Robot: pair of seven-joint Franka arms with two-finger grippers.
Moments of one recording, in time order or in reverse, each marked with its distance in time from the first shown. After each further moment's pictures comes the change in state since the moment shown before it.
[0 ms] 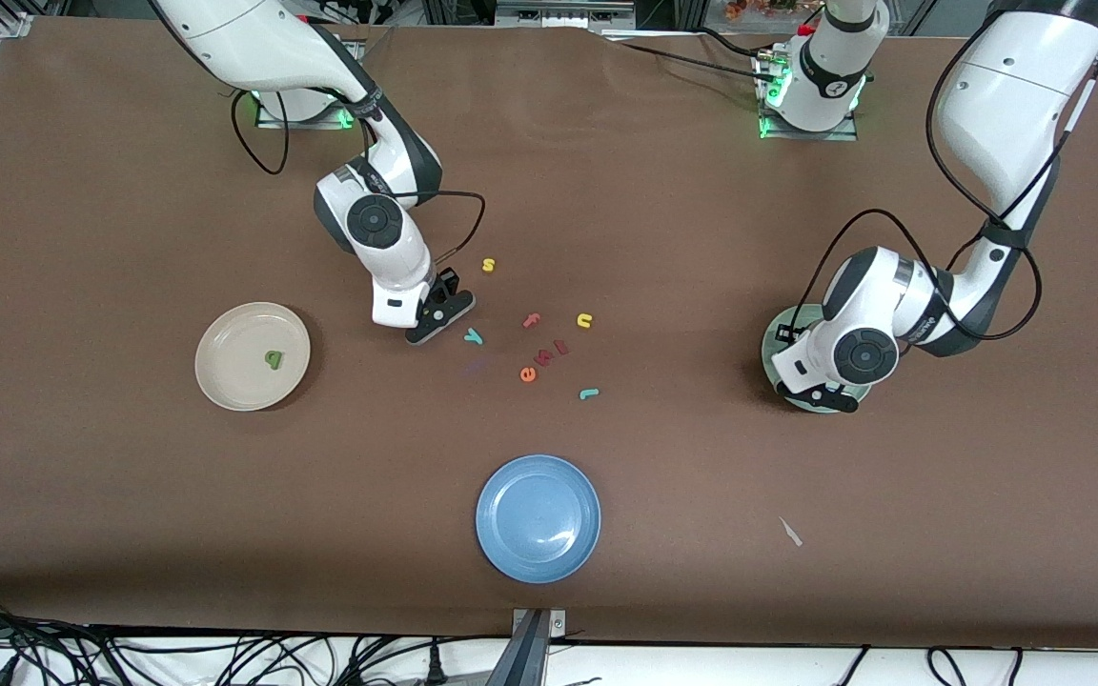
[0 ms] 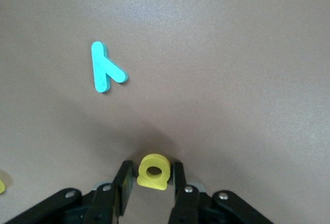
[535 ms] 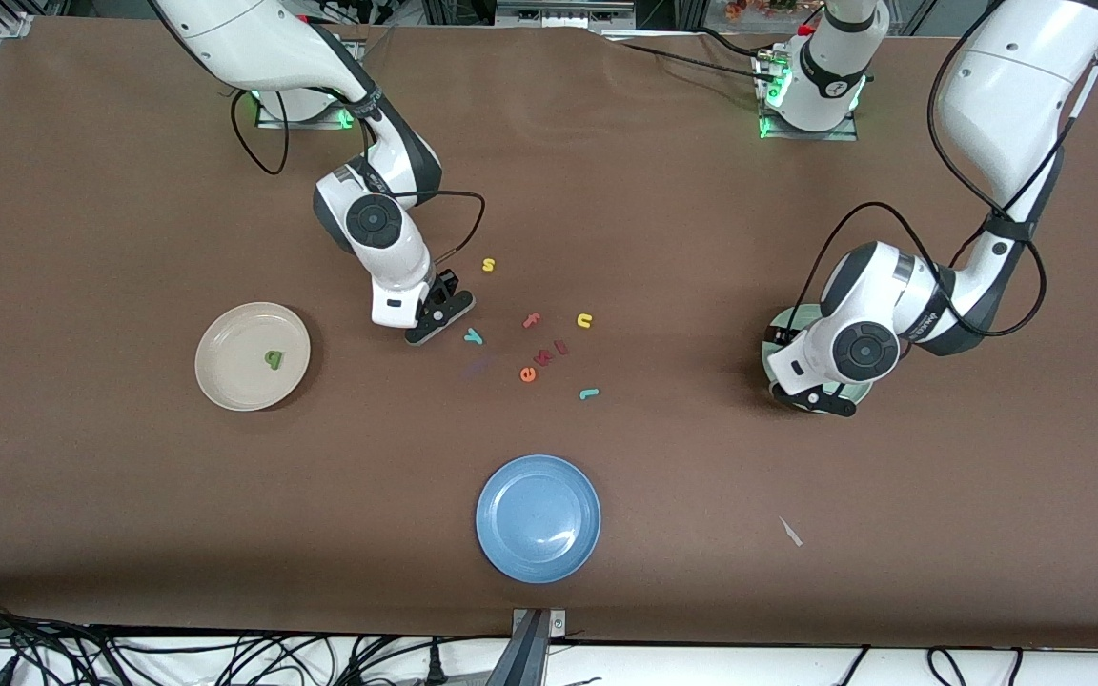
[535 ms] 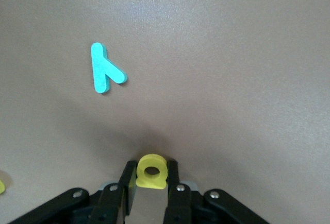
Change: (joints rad) left arm 0.002 -0.029 -0.056 0.057 -0.017 -0.029 -0.003; right arm 0.000 -0.001 -0.001 0.000 0.000 0.001 -0.001
